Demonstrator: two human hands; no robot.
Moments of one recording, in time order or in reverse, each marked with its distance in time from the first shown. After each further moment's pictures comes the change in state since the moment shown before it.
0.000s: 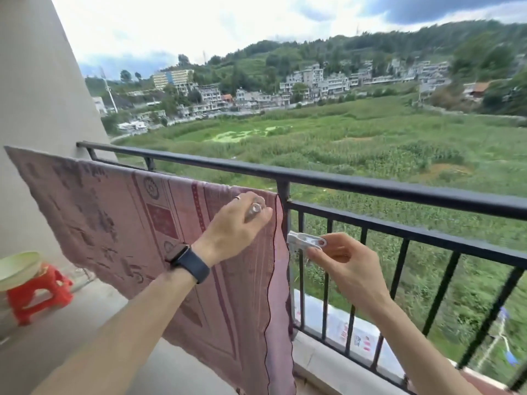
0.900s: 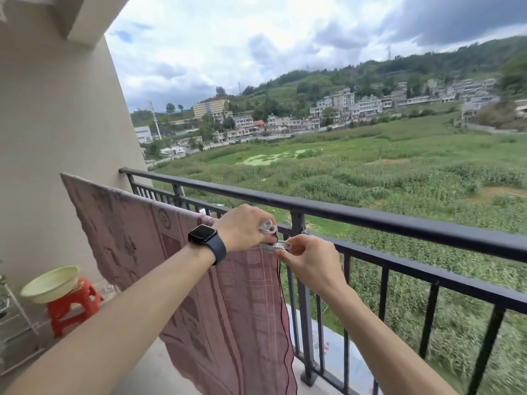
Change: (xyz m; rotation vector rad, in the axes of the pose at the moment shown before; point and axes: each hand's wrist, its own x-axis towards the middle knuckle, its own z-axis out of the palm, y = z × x) left_hand 0.106 0.002 0.035 0.554 -0.134 0.033; right_hand 0.108 0.019 0.015 -0.337 -0.062 -0.115
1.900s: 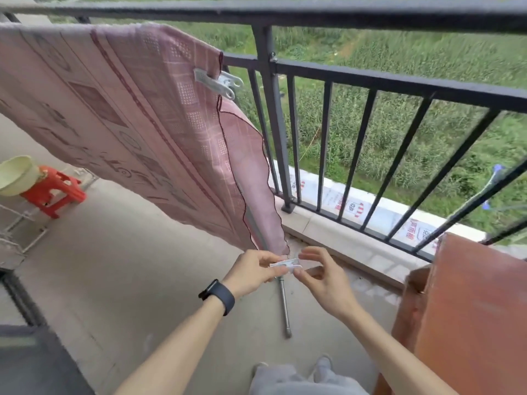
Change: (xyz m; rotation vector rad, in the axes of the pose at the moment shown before) left_hand -0.213 0.078 0.307 -1.025 -0.594 -0.654; right_hand -0.290 0.178 0.066 0.431 -0.342 0.609
